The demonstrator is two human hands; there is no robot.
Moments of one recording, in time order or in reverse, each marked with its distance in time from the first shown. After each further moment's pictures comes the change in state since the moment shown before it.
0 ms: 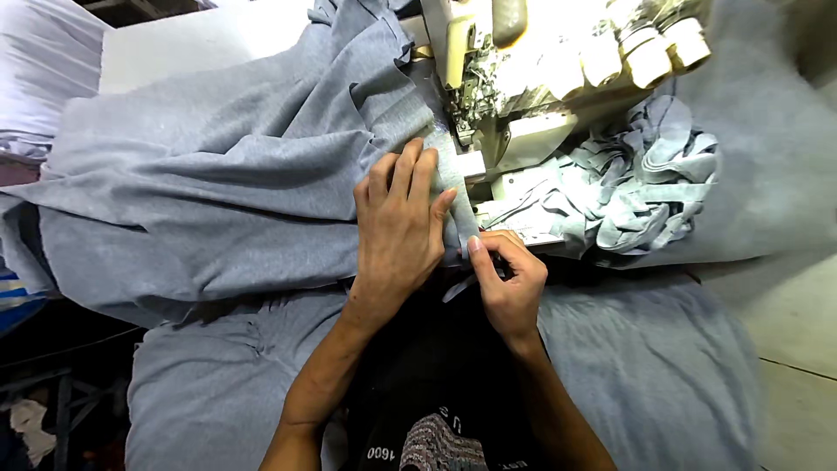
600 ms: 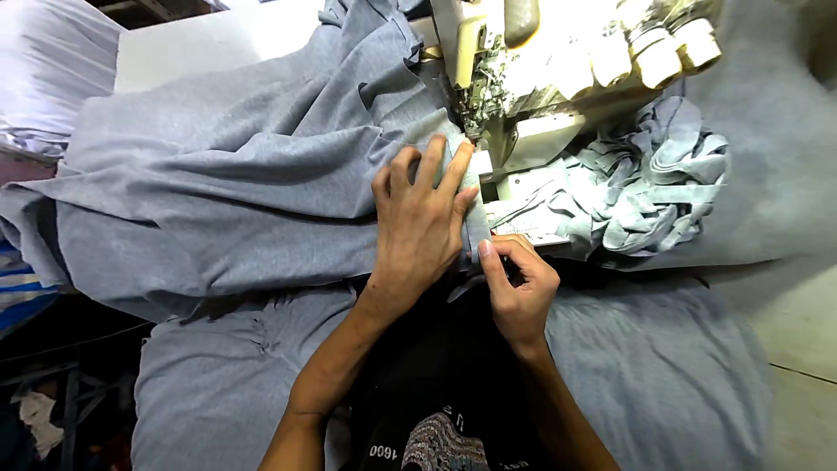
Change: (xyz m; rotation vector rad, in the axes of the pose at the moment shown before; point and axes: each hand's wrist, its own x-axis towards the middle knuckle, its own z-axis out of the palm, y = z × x) left_hand 0.009 0.008 0.005 0.048 -0.070 0.040; right_hand -0.004 -0.006 -0.003 0.016 0.030 -0.017
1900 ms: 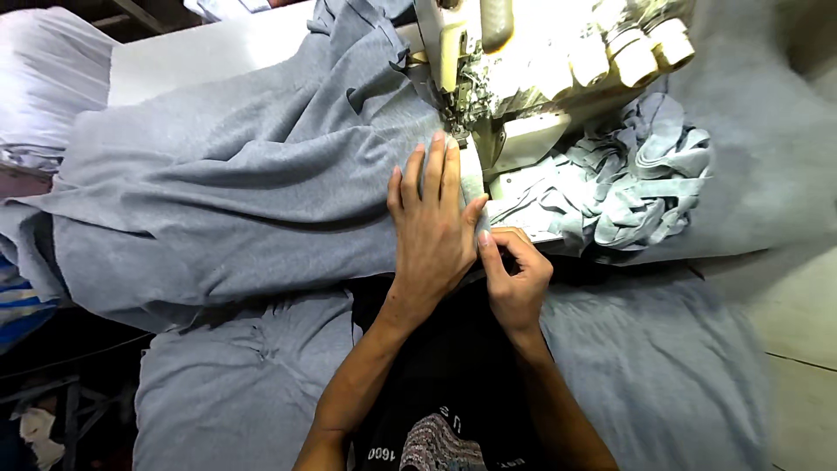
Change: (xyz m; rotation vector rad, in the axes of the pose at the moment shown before) left_hand -0.007 0.021 0.022 -0.104 0.093 -0.051; right_hand 0.003 0.014 0.001 -0.055 0.051 0.021
